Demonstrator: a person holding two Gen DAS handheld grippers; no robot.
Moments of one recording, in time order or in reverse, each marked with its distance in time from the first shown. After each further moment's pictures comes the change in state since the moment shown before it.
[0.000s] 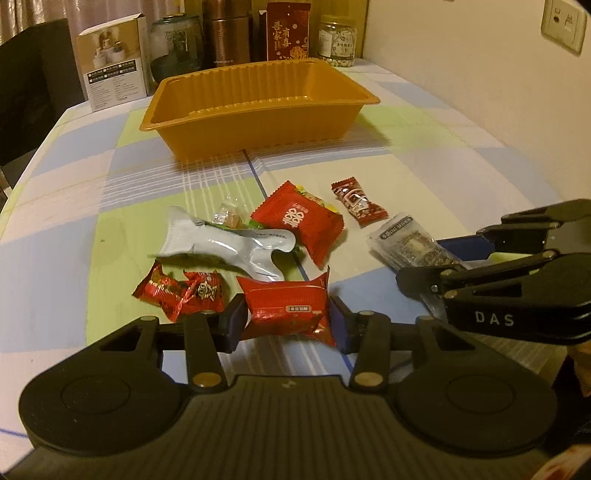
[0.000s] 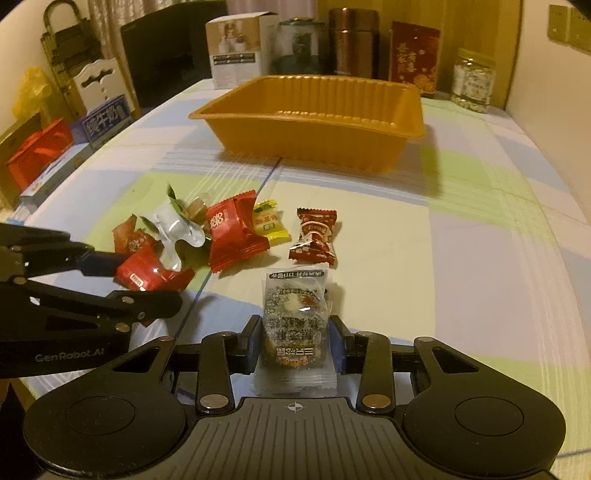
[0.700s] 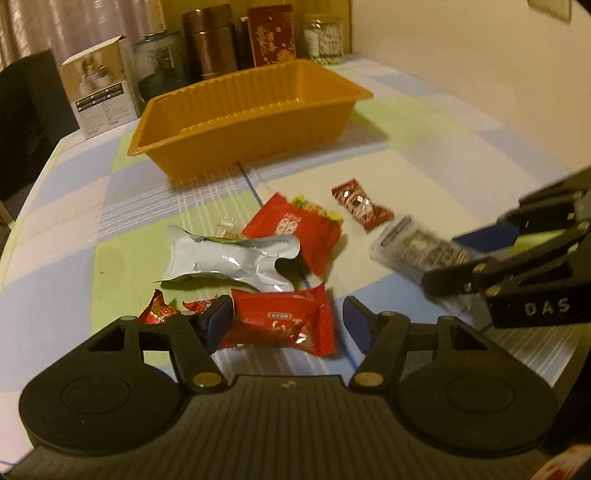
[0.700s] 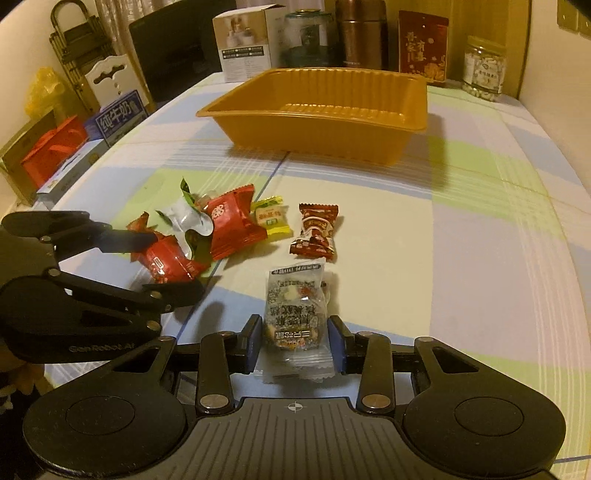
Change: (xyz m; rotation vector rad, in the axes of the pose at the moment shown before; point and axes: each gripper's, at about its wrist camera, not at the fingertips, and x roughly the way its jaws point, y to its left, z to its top) left arm 0.021 -0.011 0.008 0.125 -0.005 0.052; right arm -0.007 -0.013 0.007 -0.007 0.047 0.069
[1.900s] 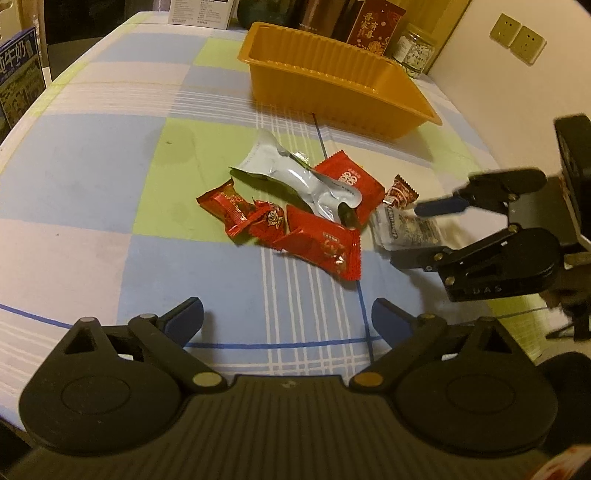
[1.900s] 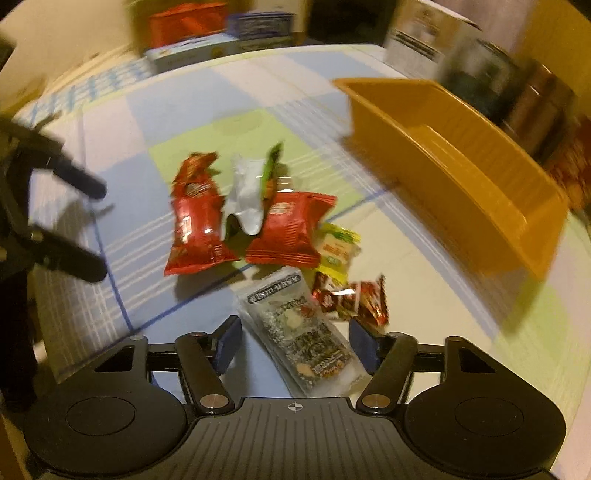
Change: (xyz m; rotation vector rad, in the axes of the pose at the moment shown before) left arm -0.047 0.063 -0.041 -0.484 0.115 -0.108; right arm 0.048 0.016 0.045 -0.573 0.127 0.146
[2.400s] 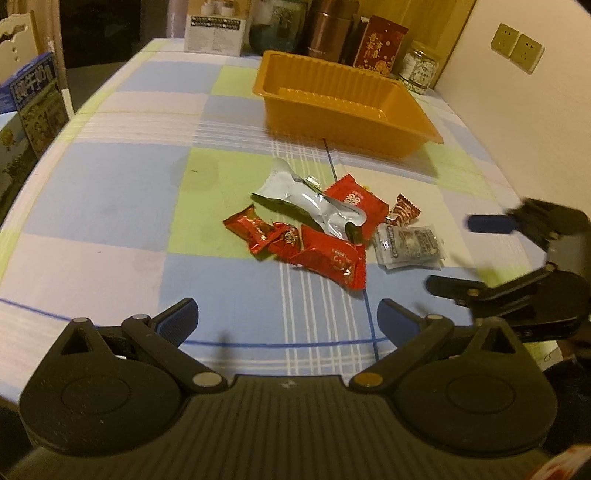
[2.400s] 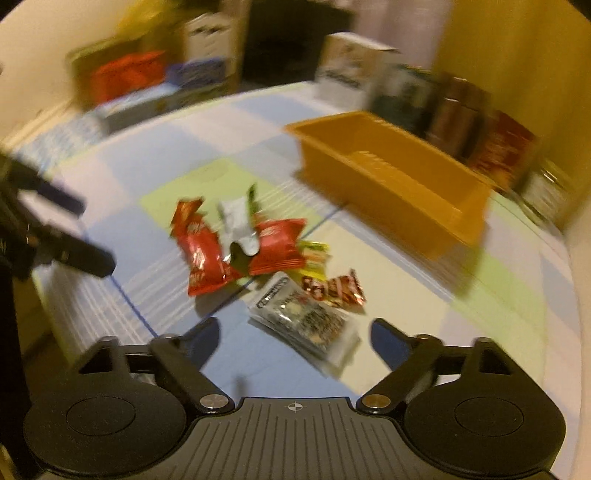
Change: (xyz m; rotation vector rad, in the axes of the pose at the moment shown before) left arm -0.030 -0.004 0.001 0.027 -0.052 0.063; right arm -0.058 0.042 -0.015 0.095 -0.127 -0.151
